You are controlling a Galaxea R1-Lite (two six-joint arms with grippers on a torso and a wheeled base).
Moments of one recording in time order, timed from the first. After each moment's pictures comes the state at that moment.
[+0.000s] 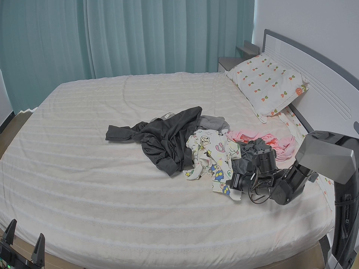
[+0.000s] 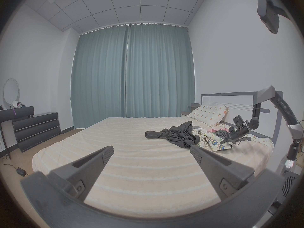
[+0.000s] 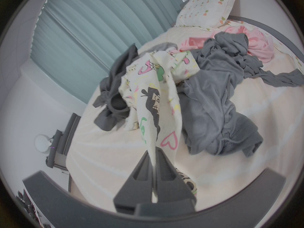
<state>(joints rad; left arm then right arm) 0.00 0.02 -0.02 0.00 0.02 0.01 0.36 2.34 -0.84 -0.92 0.21 0.57</state>
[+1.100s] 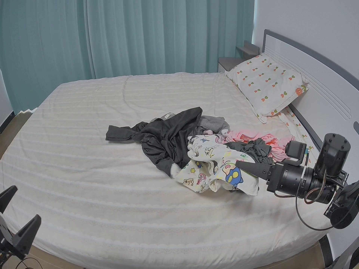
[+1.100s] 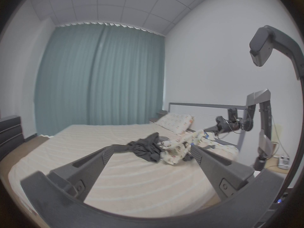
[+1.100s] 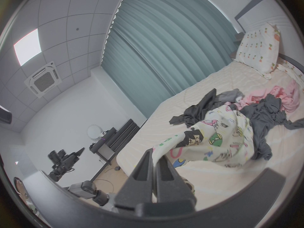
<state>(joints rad) -0.07 0.47 -0.29 -0.16 -0.36 -0.02 0.54 1.65 -0.42 -1.17 0.41 0.59</state>
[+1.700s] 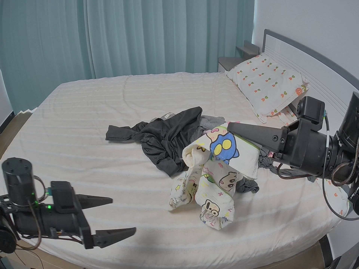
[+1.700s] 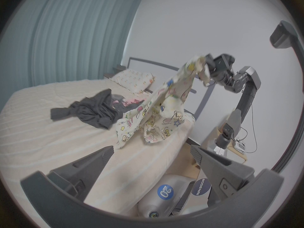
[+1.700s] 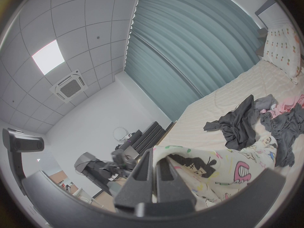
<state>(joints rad) -0.45 1.37 -0.28 -0.60 -0.48 -0.01 0.70 1.47 -0.65 -0.93 0.43 0.71</state>
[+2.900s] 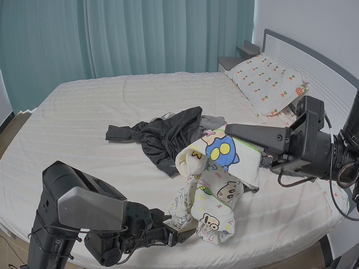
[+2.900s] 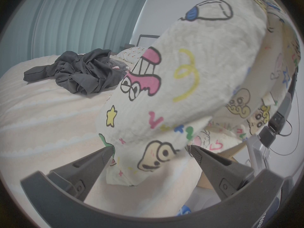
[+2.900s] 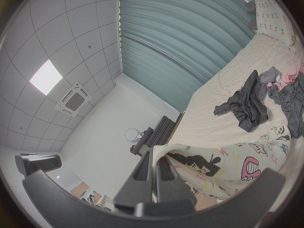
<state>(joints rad) -0.67 2.47 -0.45 -1.55 -0.17 -0.25 0.73 1.45 -0.67 -0.90 0.47 0.89</state>
